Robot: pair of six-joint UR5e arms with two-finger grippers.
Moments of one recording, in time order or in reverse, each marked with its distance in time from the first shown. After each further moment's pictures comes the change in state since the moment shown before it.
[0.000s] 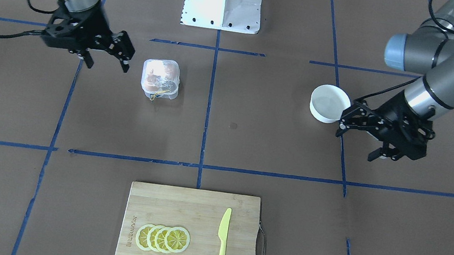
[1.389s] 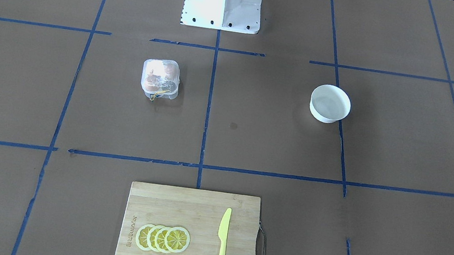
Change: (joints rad) left arm -0.491 0.023 0.105 0.457 0.007 0.747; right arm 0.878 -0.057 -0.397 -0.296 0.403 -1.286
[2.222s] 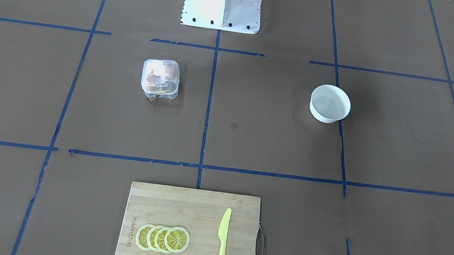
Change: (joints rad) left arm 0.000 0.194 -0.057 0.068 -0.055 0.069; right arm 0.017 -0.083 -0.010 0.013 0.002 -0.003
